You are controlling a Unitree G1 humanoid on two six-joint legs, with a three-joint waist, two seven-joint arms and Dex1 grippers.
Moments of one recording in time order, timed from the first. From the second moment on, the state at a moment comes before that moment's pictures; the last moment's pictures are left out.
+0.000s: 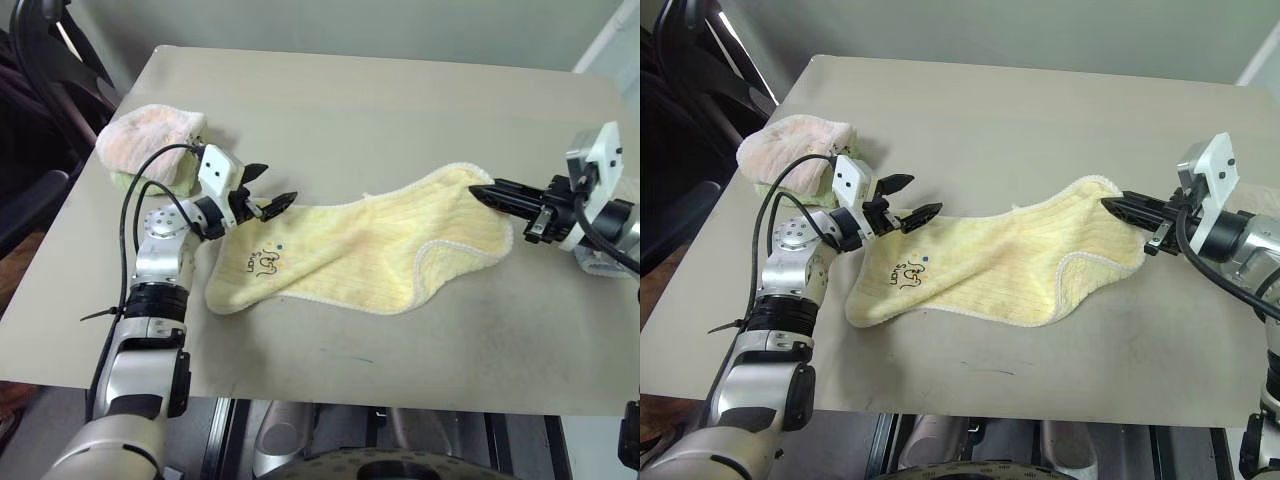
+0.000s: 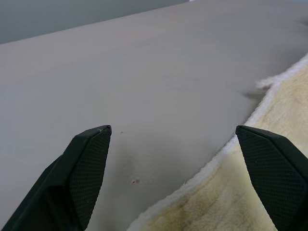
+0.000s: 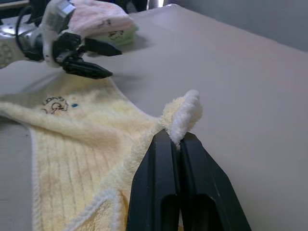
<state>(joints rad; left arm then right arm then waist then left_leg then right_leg) -0.68 0.49 0.06 0.60 -0.25 0.04 -0.89 -0.33 -0.83 -0.33 -0.42 0.67 0.82 0.89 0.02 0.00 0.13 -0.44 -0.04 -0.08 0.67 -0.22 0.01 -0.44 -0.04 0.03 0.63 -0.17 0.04</state>
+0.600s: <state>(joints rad) -0.77 0.62 0.12 0.78 -0.32 0.37 -1.05 -0.30 -0.91 -0.40 -0.56 0.85 0.89 0.83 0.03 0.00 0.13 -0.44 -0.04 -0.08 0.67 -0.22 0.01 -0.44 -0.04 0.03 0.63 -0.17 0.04</state>
